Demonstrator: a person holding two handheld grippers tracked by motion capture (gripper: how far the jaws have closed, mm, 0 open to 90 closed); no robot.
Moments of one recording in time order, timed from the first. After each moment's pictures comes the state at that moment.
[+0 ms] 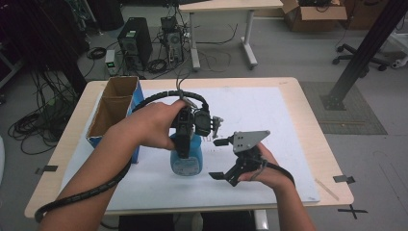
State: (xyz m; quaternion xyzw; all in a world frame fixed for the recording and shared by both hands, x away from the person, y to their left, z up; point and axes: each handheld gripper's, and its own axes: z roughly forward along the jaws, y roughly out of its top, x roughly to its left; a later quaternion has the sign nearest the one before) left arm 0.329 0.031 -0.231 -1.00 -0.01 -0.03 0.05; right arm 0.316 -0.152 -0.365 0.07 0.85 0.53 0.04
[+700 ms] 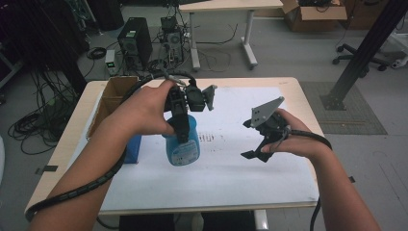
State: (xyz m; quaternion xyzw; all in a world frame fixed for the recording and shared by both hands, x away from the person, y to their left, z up) left arm 0.349 0.052 -0.185 -0.98 -0.18 -0.01 0.01; right arm 0.352 -0.194 -0.290 0.06 0.95 0.31 0.07
